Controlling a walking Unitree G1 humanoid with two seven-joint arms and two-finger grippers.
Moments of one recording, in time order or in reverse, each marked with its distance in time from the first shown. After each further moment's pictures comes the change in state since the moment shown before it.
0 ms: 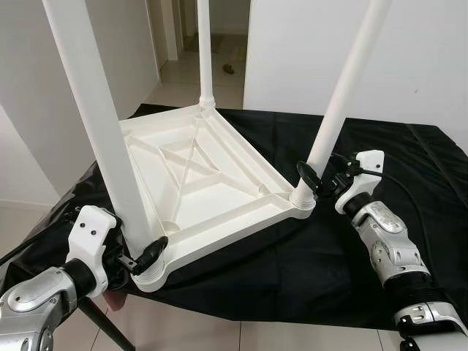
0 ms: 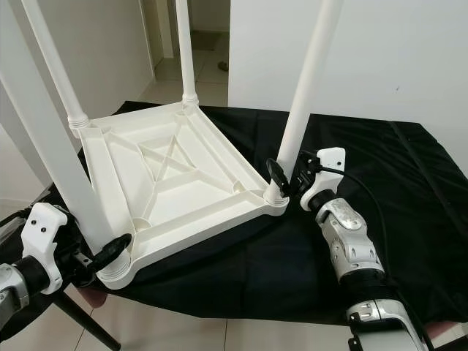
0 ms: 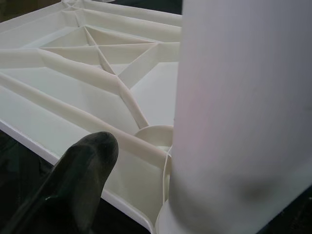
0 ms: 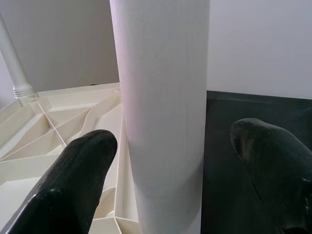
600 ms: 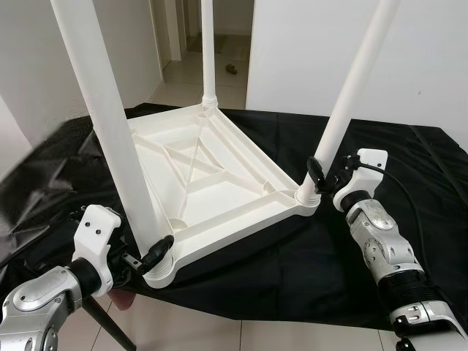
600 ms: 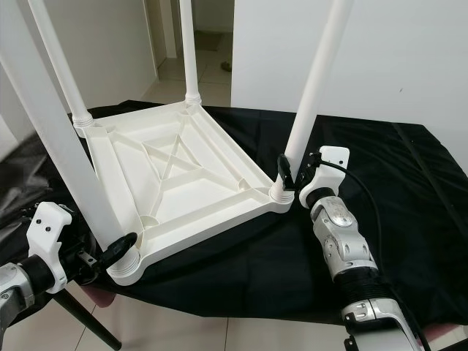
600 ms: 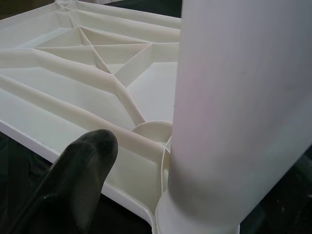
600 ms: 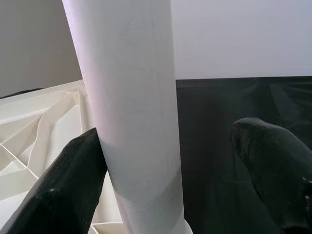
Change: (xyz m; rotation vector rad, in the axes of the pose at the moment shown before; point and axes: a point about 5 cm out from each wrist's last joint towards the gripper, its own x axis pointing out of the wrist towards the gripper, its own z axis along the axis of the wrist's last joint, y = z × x) left arm 0.003 -0.004 0.001 -0.007 -0.016 -0.018; right arm 0.004 -0.003 -0.002 0.036 0.055 -0.283
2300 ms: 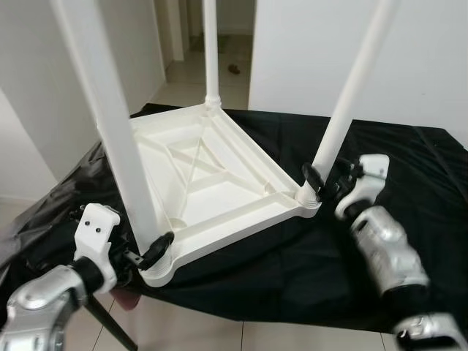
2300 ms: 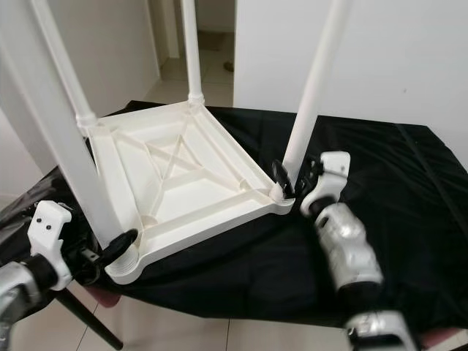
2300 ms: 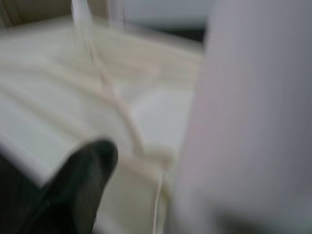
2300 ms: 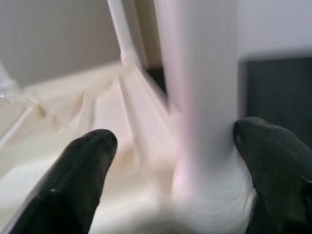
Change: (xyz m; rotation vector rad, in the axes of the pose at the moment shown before) left arm 0.023 -0.001 -0.004 -0.102 -0.118 0.019; right arm -0.044 0.032 -0.041 0.074 0.012 0.112
